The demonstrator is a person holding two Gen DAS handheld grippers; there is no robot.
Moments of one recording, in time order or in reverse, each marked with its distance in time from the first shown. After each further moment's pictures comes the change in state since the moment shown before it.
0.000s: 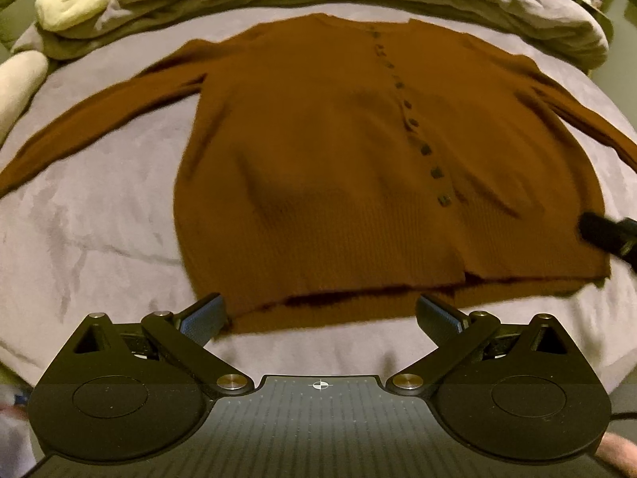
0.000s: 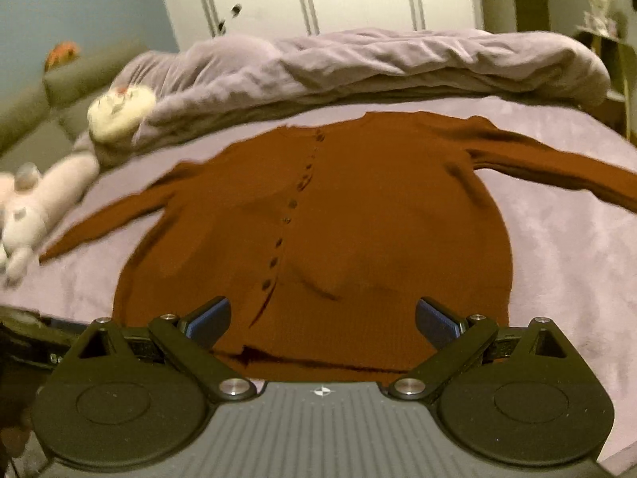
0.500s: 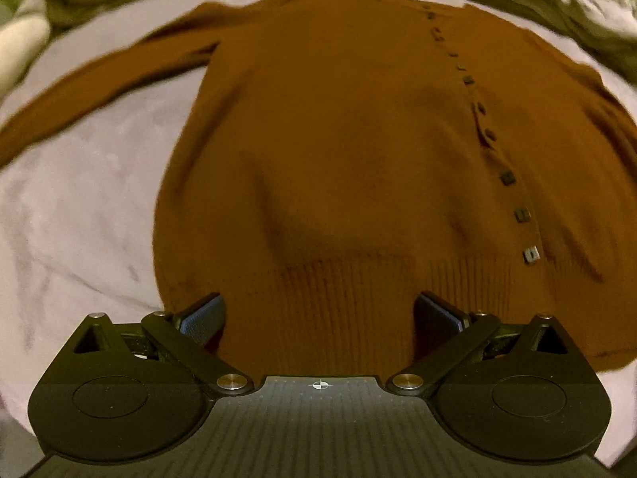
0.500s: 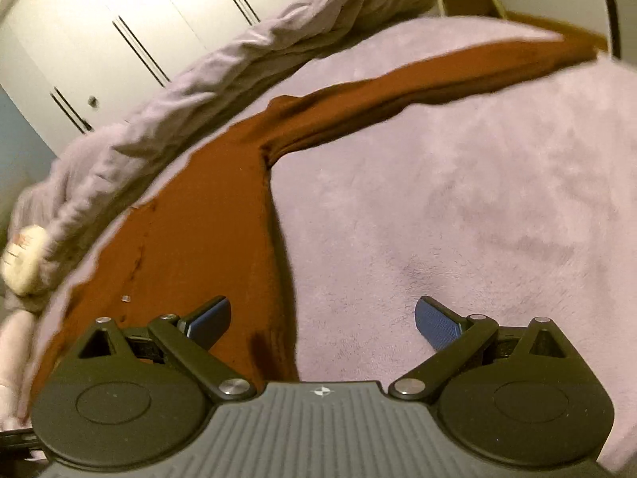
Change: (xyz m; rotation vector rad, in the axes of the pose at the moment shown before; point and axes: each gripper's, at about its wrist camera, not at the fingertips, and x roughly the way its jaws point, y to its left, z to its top) left arm 0.082 0.024 0.036 -0.112 0.070 0.020; right arm 0.030 -0.177 -0.022 0.496 -0.060 -0.100
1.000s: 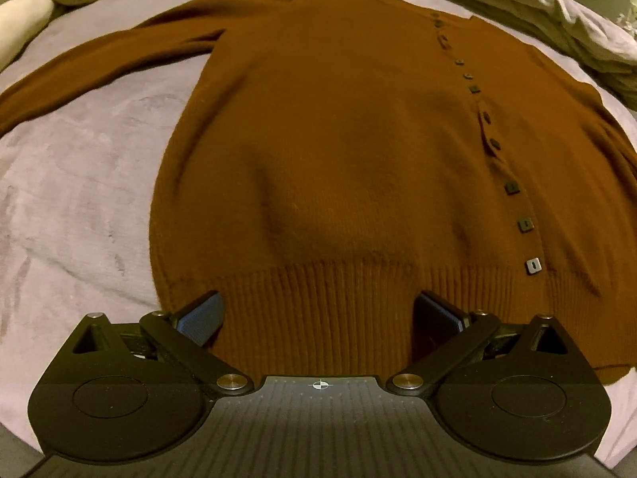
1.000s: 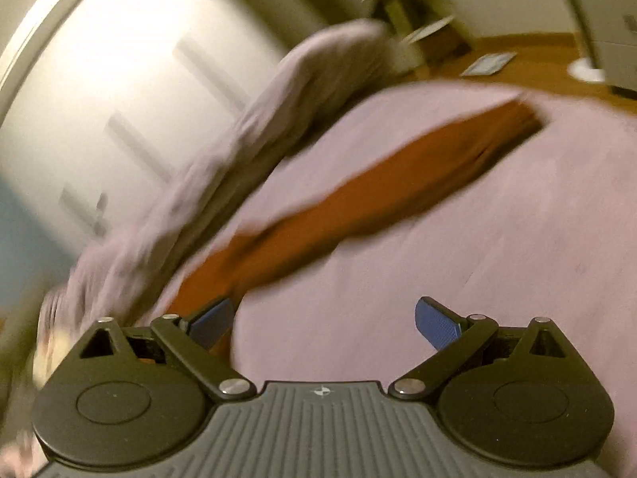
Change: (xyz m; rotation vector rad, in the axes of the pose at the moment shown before) left arm 0.005 0.005 -0.005 -0.037 -0.009 -0.038; right arm -0.031 -0.090 0.078 0.194 -0.237 0.044
